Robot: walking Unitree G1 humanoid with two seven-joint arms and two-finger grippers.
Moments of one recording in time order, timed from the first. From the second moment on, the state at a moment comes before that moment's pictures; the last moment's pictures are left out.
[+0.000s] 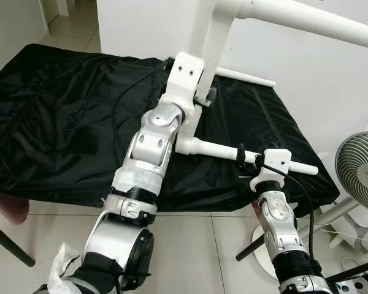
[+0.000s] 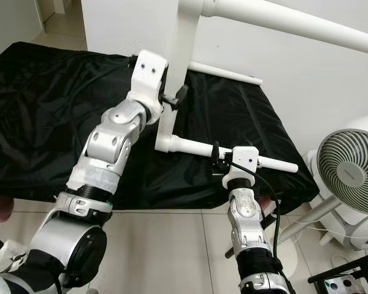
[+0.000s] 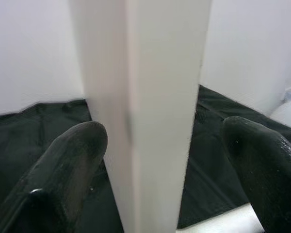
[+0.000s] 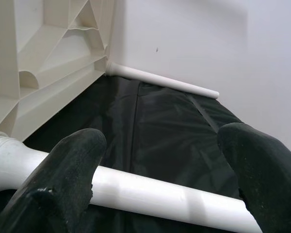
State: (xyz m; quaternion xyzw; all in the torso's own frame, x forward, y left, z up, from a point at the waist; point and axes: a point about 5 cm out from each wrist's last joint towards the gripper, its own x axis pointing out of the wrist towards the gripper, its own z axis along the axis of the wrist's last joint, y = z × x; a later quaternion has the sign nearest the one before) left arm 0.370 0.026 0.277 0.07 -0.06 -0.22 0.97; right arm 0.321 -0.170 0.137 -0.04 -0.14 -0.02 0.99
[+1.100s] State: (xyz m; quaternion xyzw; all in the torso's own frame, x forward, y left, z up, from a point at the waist) left arm 0.397 0.009 0.322 0.03 -0.07 -0.08 0.99; right arm 0.316 -0.167 0.132 -0.03 -0.14 -0.02 0.99
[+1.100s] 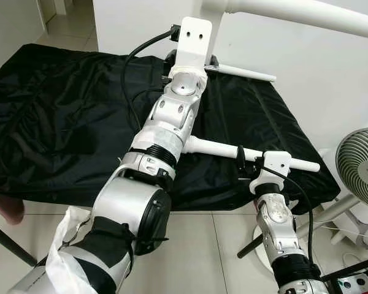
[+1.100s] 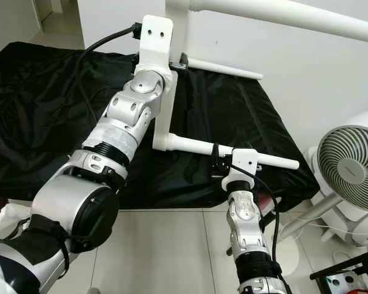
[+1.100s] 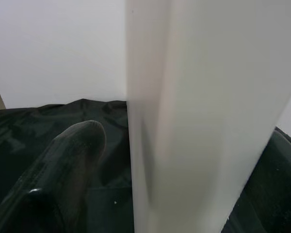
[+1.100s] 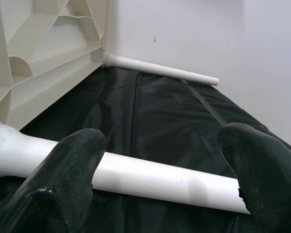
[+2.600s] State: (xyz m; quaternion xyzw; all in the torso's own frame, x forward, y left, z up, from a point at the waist) left arm 0.404 0.008 0.314 0.03 -0.13 0.00 0.99; right arm 0.307 -0.167 0.129 -0.03 -0.13 -0.04 0.99
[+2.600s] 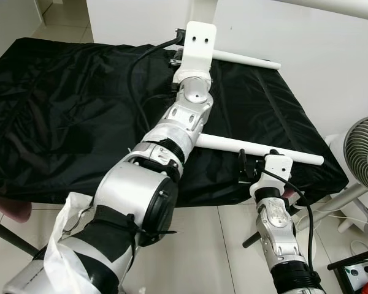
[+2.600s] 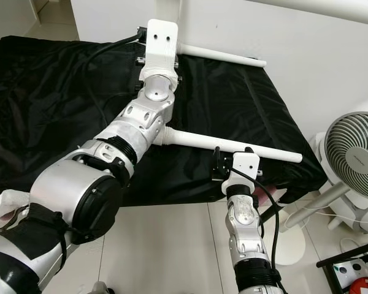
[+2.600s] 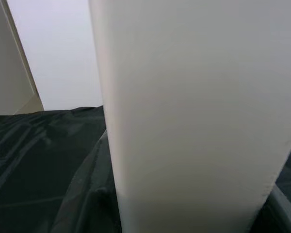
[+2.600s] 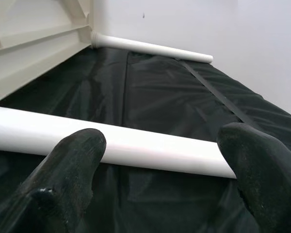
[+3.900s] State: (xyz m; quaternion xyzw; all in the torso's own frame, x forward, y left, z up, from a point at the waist) left arm 0.347 0.256 0.320 0.16 -0.23 0.23 0.93; right arm 0.312 -0.166 0.133 -0.03 -0.13 -0.02 0.99
